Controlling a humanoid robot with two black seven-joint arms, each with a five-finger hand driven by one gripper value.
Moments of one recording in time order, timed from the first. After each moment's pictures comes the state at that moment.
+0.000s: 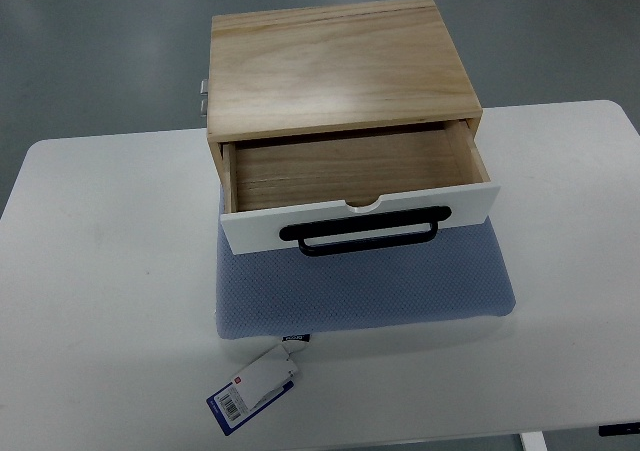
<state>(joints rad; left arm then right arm) -0.02 0.00 -0.09 -0.26 0.00 -0.03 0.01 1.35 -0.69 0.57 0.84 0.13 0.61 -0.27</state>
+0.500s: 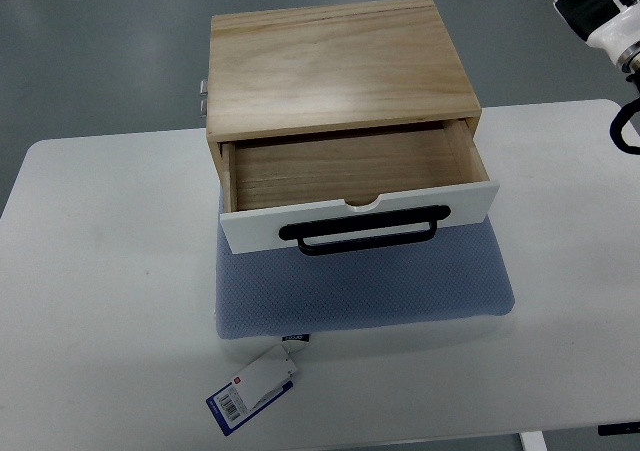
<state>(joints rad) -0.02 0.00 -0.09 -0.26 0.00 -0.03 0.01 0.92 -0.32 1.14 0.42 0.14 0.55 -0.02</state>
